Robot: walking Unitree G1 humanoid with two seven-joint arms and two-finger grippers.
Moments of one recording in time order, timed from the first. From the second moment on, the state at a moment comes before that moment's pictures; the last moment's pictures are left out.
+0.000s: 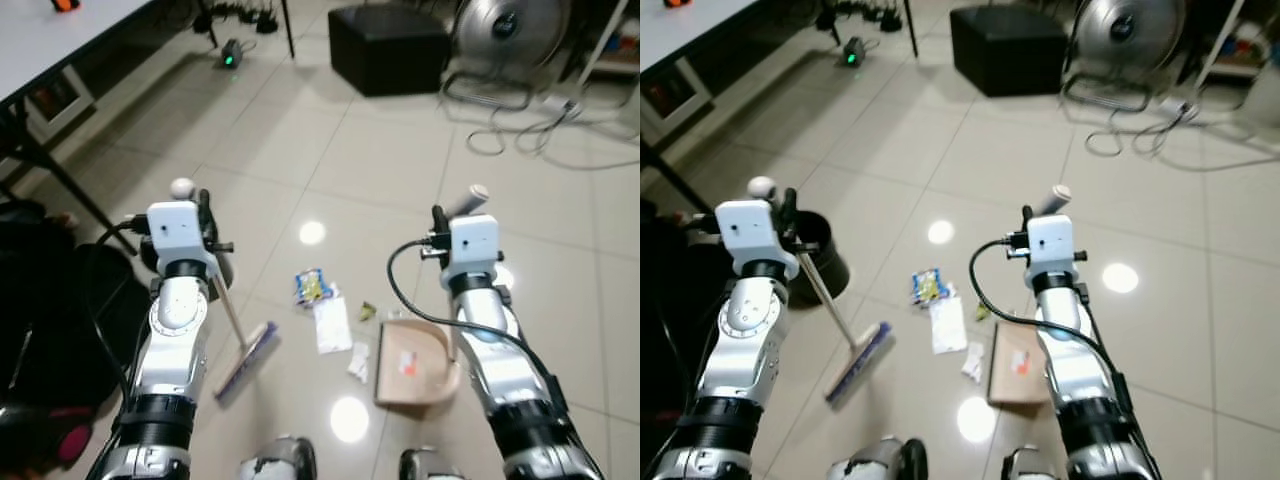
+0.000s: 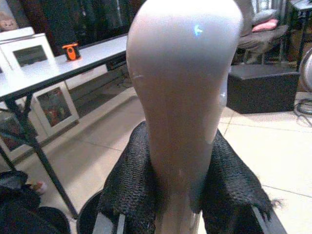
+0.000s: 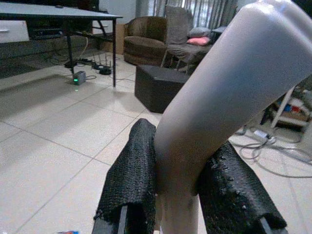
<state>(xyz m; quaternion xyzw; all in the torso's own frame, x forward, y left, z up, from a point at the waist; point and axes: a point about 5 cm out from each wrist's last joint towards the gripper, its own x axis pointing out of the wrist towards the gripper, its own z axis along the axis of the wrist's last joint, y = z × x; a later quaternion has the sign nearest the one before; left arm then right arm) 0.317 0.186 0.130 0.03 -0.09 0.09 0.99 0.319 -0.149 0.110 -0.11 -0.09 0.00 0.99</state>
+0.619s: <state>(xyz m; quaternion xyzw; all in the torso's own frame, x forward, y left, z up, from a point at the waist) 0.336 0.160 0.119 0.02 -0.09 0.04 1.00 0.322 -0.131 0.118 -0.14 -0.15 0.00 0.98</state>
